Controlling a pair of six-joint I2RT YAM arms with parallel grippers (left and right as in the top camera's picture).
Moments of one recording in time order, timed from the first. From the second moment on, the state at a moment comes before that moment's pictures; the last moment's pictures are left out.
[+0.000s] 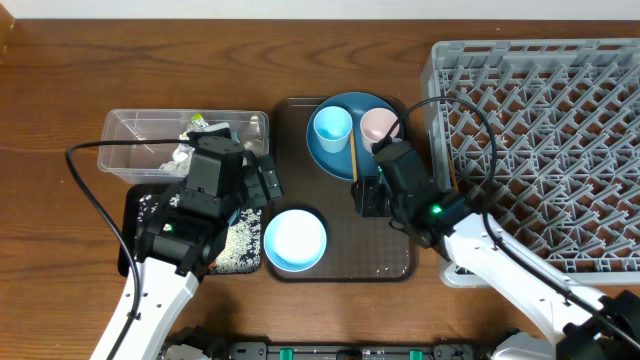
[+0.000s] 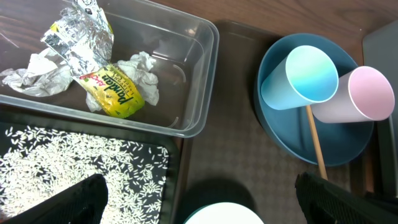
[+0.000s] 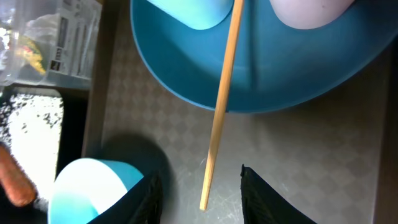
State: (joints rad) left arm -0.32 1.08 0.92 -0.69 -0.11 -0.53; right arm 0.63 1.46 0.87 -0.31 -0.07 0.63
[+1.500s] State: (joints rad) left arm -0.32 1.08 0.92 -0.71 -0.11 -0.53; right arm 0.66 1.62 0.91 -0.35 0.02 0.68
